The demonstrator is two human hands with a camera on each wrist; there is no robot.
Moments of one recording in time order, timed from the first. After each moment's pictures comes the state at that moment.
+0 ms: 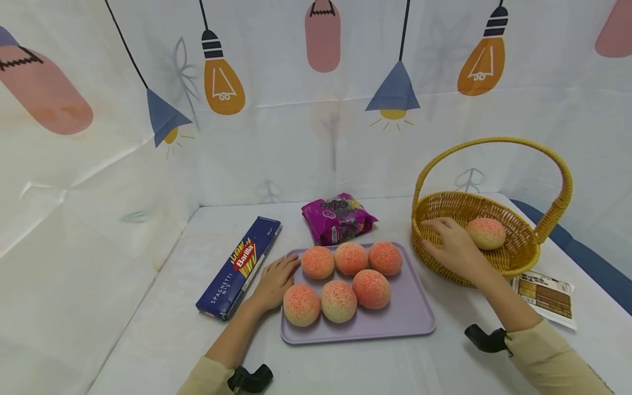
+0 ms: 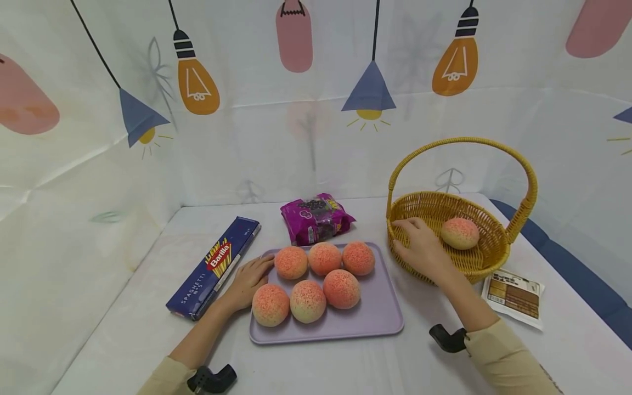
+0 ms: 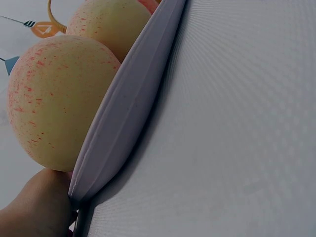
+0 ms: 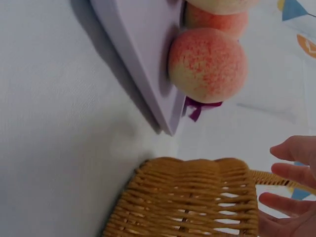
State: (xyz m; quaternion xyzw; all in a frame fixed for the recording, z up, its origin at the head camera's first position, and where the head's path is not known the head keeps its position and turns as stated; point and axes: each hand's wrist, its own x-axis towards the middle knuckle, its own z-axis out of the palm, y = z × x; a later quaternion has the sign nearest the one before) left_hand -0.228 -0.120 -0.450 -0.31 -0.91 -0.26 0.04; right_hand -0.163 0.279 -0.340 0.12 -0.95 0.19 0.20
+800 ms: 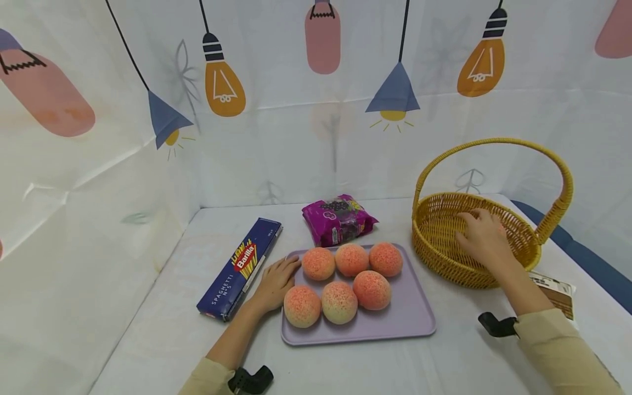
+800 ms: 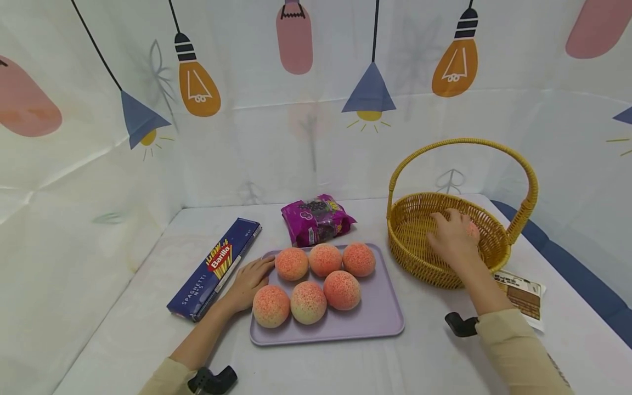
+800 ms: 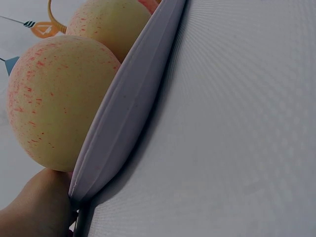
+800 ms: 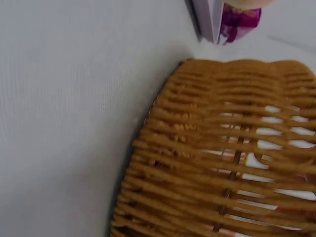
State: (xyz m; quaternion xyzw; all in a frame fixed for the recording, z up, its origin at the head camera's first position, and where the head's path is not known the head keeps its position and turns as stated) left_hand -0.227 -0.120 -0.451 -0.31 -0.91 -0.26 0.05; right_hand -0.177 0.335 -0.344 -0.02 -0.98 0.11 0.18
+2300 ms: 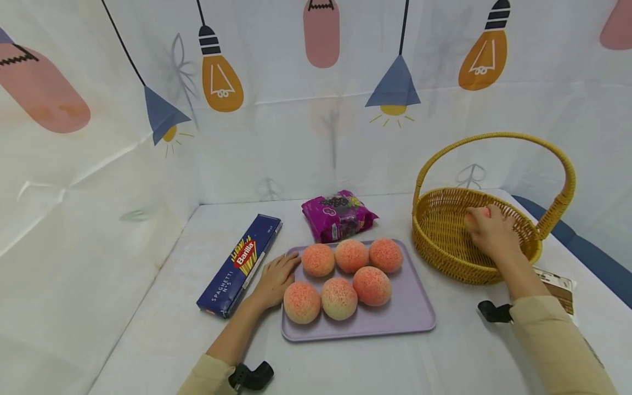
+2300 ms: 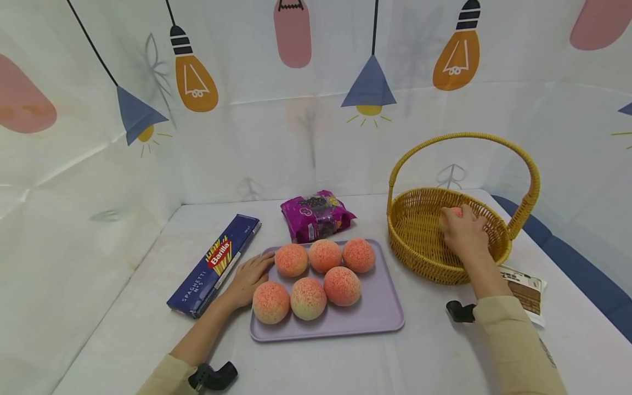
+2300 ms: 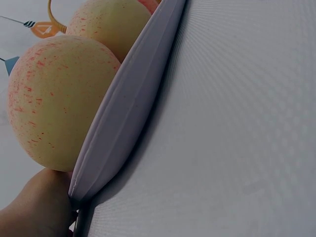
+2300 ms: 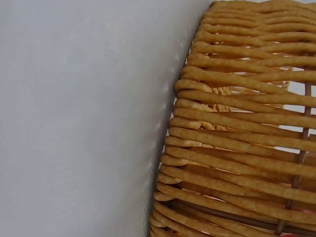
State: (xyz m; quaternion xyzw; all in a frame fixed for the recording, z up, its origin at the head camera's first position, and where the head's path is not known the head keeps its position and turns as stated) left_hand -0.230 -0.120 -0.452 -0.31 -0.91 -0.26 0.05; right_hand -0.188 0.373 -0.364 -0.06 -0.98 0.12 0.15
